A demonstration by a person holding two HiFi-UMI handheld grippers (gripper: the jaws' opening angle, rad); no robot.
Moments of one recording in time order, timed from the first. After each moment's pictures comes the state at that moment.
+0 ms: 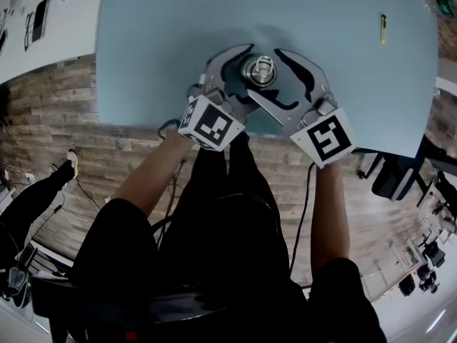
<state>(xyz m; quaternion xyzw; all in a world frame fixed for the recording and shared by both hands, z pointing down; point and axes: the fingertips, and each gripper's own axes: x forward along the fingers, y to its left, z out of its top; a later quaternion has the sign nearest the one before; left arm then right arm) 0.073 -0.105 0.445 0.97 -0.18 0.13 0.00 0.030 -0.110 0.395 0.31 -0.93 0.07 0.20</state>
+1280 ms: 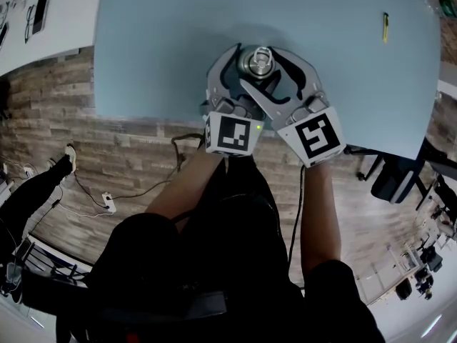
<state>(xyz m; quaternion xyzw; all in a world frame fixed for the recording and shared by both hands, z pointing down) 0.061 -0.121 0.442 0.91 -0.40 0.12 0.03 0.025 -0.110 0.403 0.35 -0.91 0.08 0.19</state>
